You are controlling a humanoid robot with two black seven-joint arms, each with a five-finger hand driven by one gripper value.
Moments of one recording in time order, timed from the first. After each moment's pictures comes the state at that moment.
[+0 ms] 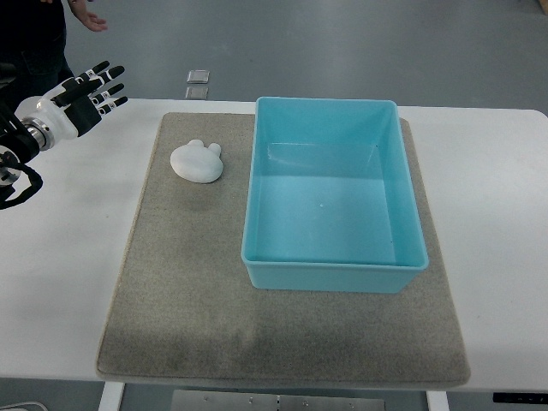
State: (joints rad) left arm -0.92 0.55 -0.38 -0.63 -0.37 -0.26 -0.06; right arm 0.00 0.00 0.03 0.11 -0.11 0.19 0.01
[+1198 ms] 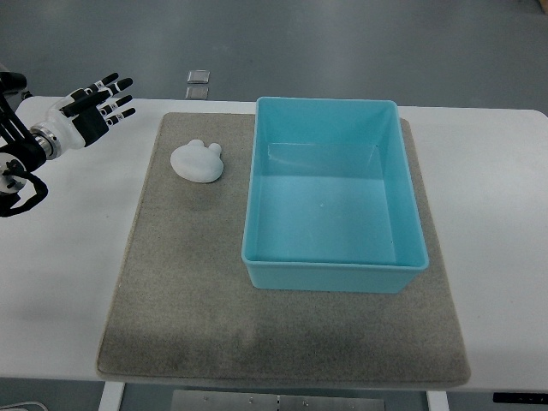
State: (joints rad) left arm -0.90 0.55 -0.35 -0.65 -0.37 -0.26 -0.06; right arm 0.00 0.00 0.03 0.11 -0.11 0.19 0.01
